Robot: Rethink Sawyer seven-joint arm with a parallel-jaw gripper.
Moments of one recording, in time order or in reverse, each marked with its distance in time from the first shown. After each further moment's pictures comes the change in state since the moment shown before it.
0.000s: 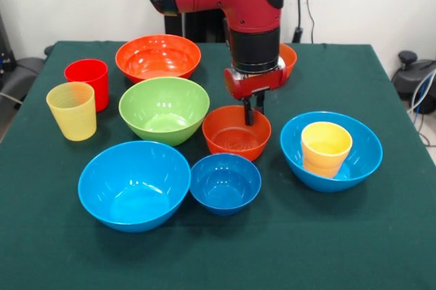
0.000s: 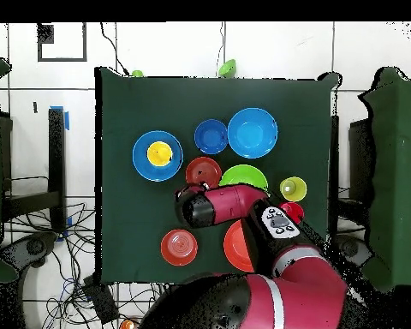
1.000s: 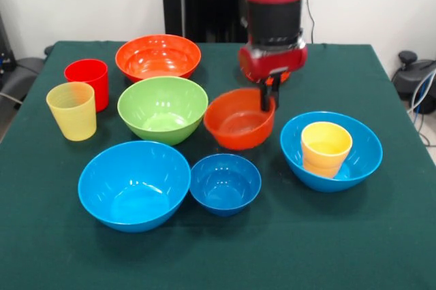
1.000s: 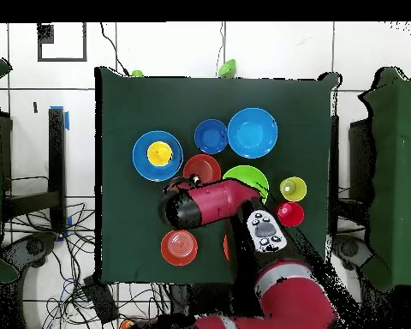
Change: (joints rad) arm 0.081 -0.157 -0.013 0.044 0.032 0.021 0.000
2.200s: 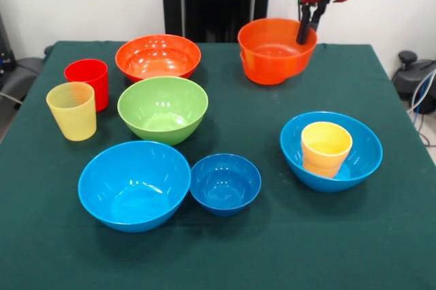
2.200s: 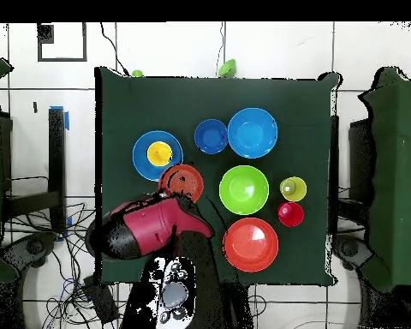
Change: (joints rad) arm 0.362 -0.231 -0.245 0.028 0.070 0.178 0.031
